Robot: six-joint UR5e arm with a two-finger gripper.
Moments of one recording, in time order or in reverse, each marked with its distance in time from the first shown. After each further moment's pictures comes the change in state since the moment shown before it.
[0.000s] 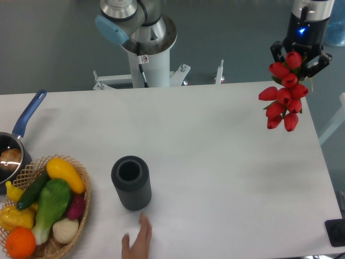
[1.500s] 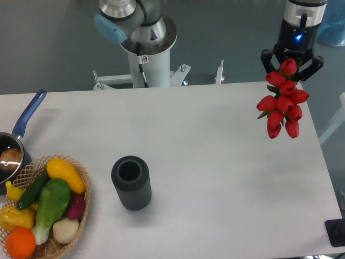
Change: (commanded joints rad) arm -0.055 -0.009 -0.028 0.006 -0.055 -0.426
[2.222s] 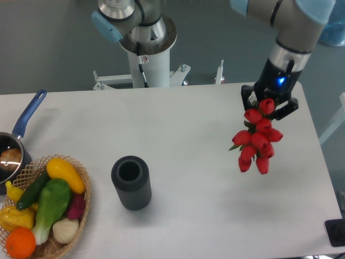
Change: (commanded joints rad) arm -0.107 -0.146 -0.024 0.008 0.007 -0.026
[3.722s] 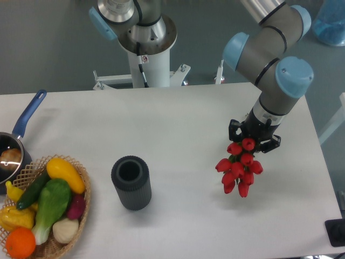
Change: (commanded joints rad) arm -0.055 -0.149 0.002 0.077 0.099 0.006
